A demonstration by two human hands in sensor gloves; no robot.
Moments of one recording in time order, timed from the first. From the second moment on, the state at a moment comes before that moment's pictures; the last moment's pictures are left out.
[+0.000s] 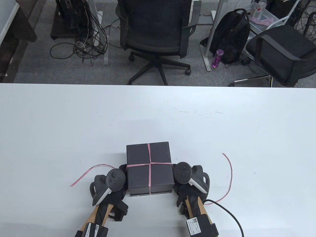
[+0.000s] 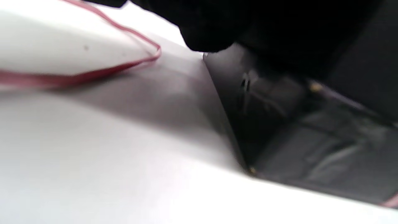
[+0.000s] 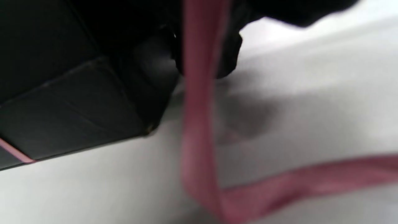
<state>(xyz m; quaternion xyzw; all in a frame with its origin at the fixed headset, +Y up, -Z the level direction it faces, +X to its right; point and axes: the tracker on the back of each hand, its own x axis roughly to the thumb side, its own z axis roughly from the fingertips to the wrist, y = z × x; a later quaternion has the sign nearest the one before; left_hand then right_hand) -0.164 -0.787 -0.161 -0.12 0.02 0.22 0.97 0.106 -0.783 -0.200 0.10 0.19 0.96 0.18</state>
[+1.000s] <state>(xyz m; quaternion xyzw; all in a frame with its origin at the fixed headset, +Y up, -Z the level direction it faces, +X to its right) -0.166 -0.796 -0.153 -0.13 0.07 0.31 0.94 0.114 -0.792 -0.199 0.06 0.24 0.90 0.35</state>
